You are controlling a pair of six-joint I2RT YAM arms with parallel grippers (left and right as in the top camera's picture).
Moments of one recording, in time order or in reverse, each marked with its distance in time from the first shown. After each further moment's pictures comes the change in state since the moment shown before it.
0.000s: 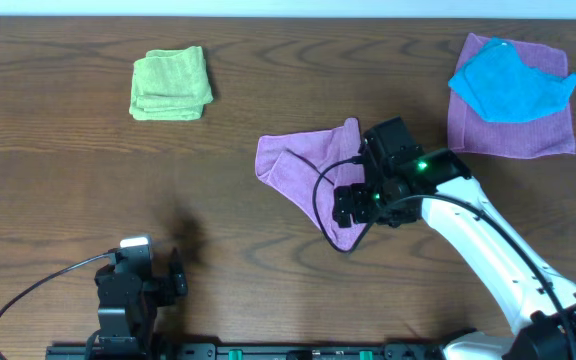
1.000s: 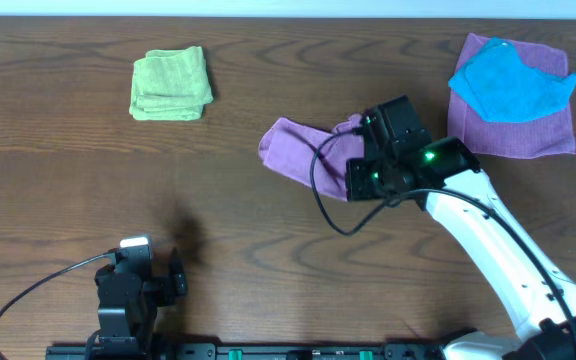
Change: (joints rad) left arm 0.000 0.000 0.000 0.000 0.000 0.000; right arm 0.000 -0.001 0.112 0.039 0.048 0.041
